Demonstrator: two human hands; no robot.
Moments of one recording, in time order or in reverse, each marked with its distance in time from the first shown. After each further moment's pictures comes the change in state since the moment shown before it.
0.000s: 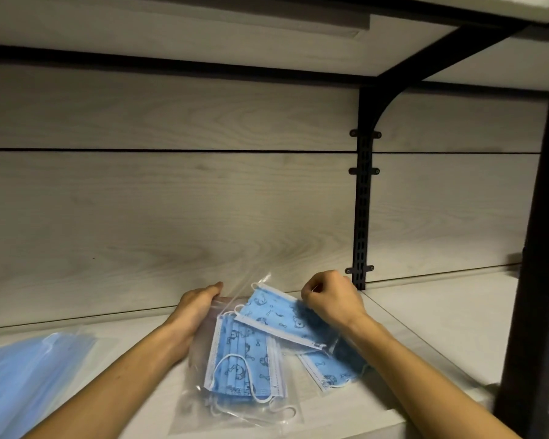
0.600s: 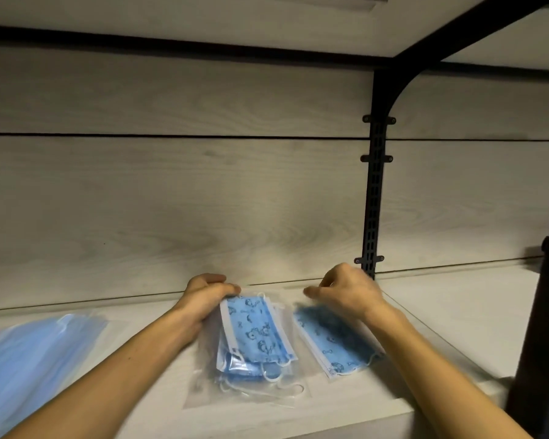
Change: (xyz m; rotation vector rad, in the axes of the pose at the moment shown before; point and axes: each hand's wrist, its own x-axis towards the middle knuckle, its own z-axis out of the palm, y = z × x) left_hand 0.001 -0.003 0.003 0.060 0.077 0.050; right_hand -0.013 -0.009 -0.020 -0.161 -0.151 0.089
